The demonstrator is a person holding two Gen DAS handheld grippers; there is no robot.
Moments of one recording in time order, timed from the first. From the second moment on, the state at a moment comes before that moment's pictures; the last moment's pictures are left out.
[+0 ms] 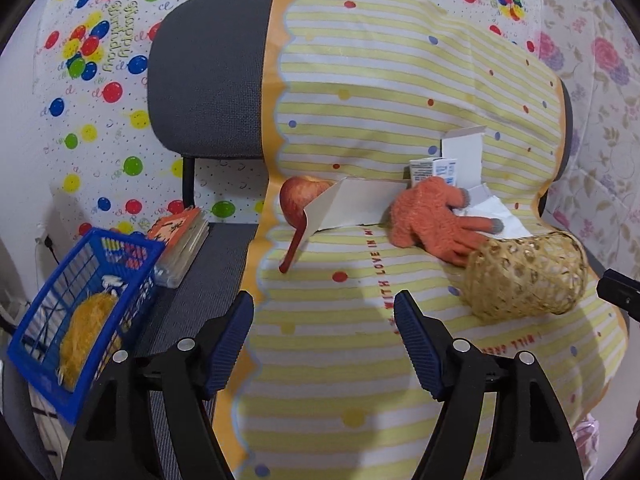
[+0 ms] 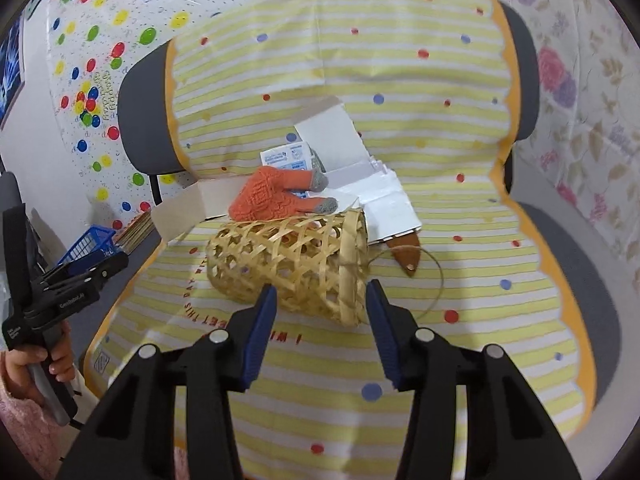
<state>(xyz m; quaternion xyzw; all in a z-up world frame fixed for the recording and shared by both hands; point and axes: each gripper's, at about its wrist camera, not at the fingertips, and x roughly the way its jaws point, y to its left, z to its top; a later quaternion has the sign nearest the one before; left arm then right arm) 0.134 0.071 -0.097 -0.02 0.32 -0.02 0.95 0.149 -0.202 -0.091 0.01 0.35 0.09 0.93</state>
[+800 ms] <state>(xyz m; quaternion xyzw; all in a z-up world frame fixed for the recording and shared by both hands) 0.233 0.051 -0.118 0.07 0.37 -0.06 0.93 0.172 -0.209 -0.097 0.03 0.36 0.12 0.92</state>
